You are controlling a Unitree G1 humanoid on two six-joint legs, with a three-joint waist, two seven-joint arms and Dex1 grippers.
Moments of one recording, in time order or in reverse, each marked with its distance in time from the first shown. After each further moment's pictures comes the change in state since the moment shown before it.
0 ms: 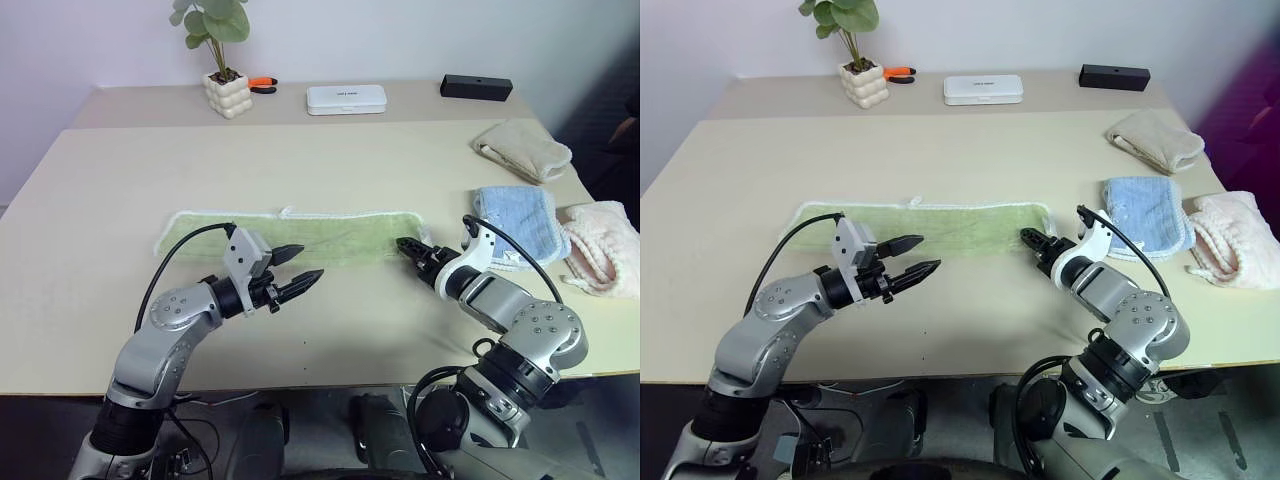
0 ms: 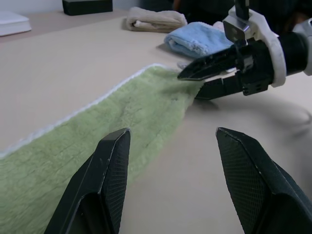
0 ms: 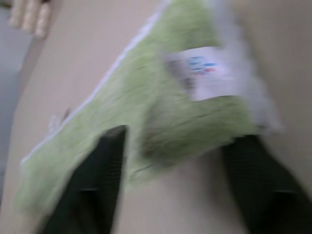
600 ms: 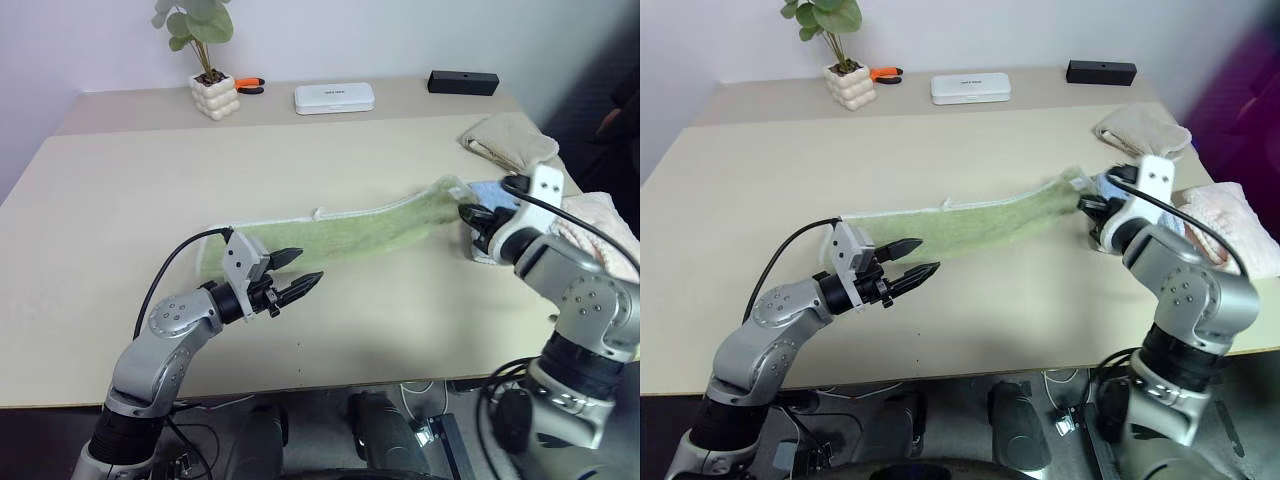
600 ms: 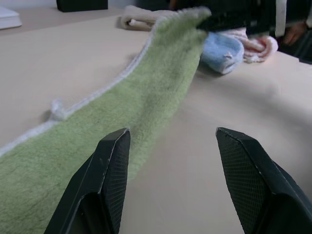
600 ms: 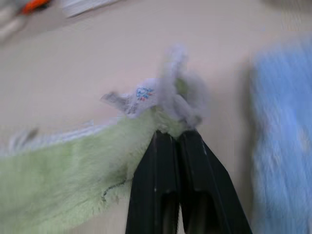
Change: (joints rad) left arm 0.026 -0.011 -0.001 -0.018 -0.011 0.011 0.022; right arm 0.048 -0.573 0.490 -0.090 -0.034 -0.251 0.247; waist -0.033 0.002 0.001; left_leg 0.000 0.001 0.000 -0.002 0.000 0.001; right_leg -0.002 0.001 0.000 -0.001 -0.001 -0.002
